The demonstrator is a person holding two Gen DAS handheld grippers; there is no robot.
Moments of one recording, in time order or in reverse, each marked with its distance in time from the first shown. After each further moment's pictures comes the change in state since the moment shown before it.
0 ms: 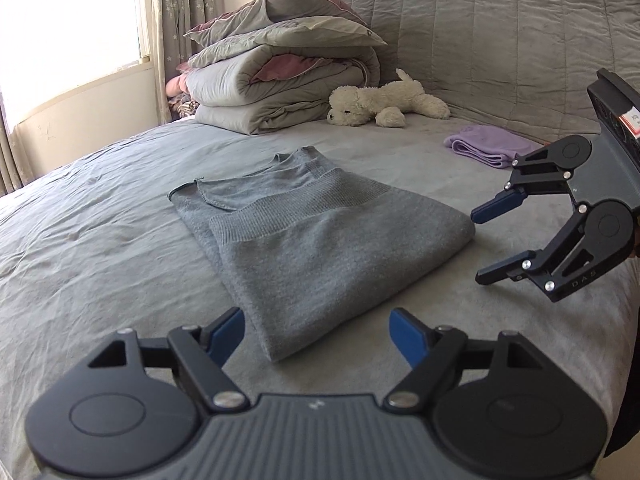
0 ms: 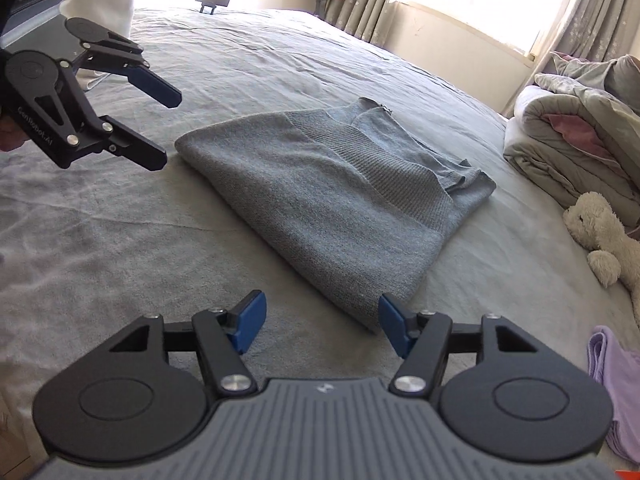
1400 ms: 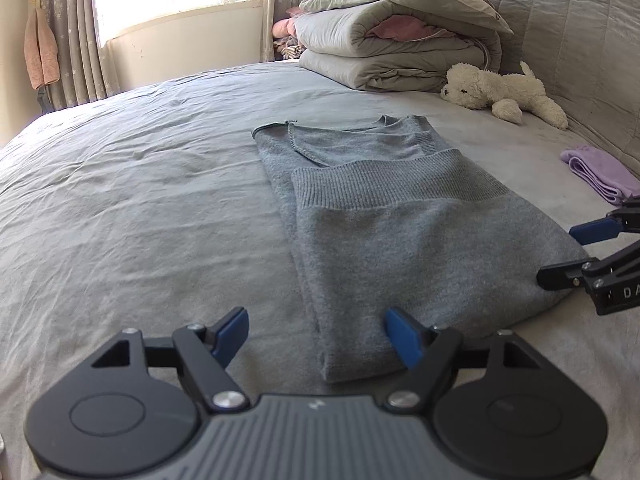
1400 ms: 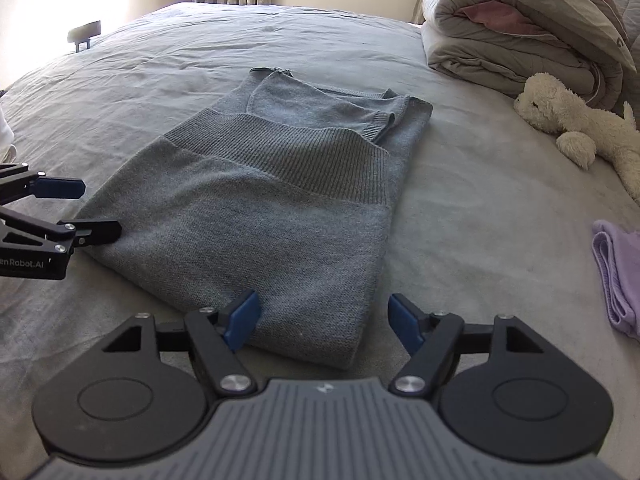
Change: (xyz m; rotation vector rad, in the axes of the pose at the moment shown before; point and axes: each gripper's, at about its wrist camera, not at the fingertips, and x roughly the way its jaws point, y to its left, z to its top) left arm 0.048 0.023 0.006 -0.280 0.139 0.243; right arm 0.044 -0.045 0.026 0.435 0.157 -0.115
